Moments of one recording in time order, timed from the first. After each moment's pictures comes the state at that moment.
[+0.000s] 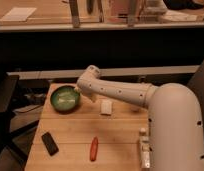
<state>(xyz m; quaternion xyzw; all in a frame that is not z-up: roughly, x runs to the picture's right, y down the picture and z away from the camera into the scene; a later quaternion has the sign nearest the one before) -0.096 0.039 0.891 -0.10 -0.17 -0.46 0.86</state>
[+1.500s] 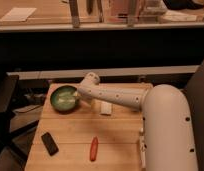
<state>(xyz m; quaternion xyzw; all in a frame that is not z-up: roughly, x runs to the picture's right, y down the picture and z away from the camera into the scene) -0.110 0.077 0.921 -0.10 -0.19 -0.49 0.84</state>
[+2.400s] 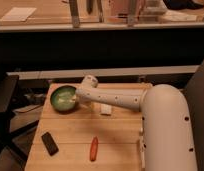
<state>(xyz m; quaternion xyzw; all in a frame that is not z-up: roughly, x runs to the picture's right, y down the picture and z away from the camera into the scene) -0.117 0.096 0.917 -0.11 -0.20 -0.50 0.83</state>
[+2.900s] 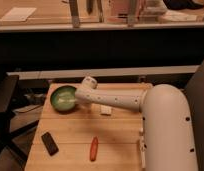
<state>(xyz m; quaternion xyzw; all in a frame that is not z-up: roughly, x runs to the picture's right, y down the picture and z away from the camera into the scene) -0.116 0.103 0.913 -0.11 -0.20 -0.51 0.83</state>
